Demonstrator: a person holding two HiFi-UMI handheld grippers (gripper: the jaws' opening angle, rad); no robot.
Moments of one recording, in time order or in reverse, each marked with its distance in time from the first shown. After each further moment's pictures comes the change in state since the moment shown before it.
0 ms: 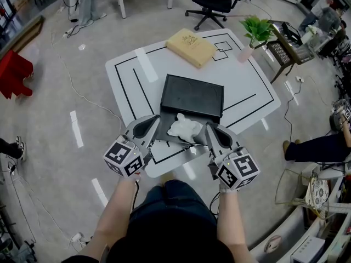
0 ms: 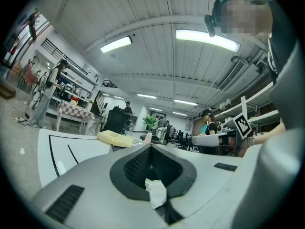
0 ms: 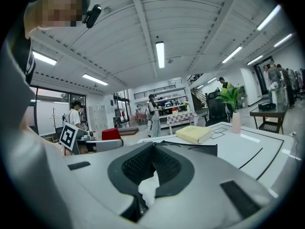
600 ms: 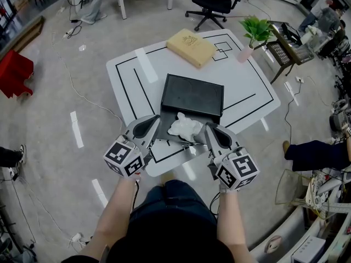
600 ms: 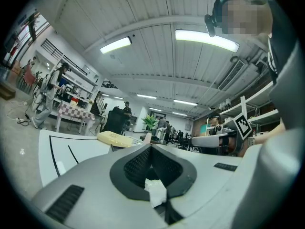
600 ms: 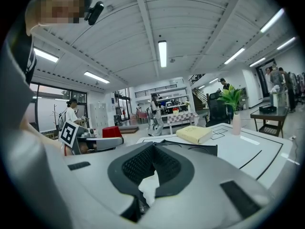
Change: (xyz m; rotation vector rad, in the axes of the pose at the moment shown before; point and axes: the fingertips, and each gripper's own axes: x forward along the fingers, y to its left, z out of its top) left arm -0.005 -0.005 0.003 0.003 -0.002 0.000; right arm -0.004 0.006 0.000 -0.026 0.011 0.002
